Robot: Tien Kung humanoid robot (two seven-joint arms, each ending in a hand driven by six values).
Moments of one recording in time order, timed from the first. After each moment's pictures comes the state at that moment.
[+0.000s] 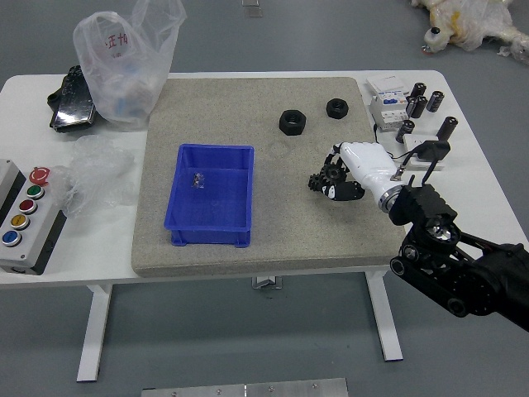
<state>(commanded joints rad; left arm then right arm) -0.18 0.17 -0.87 -0.28 1.31 -0.09 0.21 0.65 -0.33 0.54 1.22 -1.97 -0.27 -0.27</state>
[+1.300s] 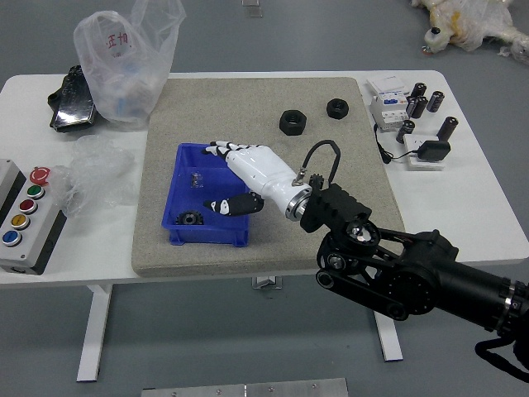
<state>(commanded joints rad) -0.18 0.17 -0.90 -0.28 1.34 -0.11 0.23 0.76 -0.16 0.46 1.21 -1.83 -0.30 -0.22</state>
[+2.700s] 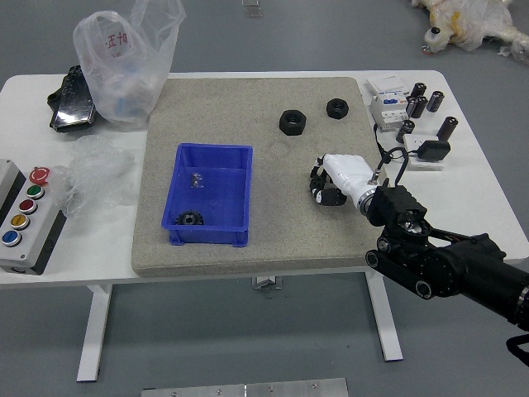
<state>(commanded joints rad) -0.18 0.17 -0.89 -0.28 1.34 -0.11 0.22 0.76 -0.22 0.37 0.86 -1.74 -0.32 -0.23</state>
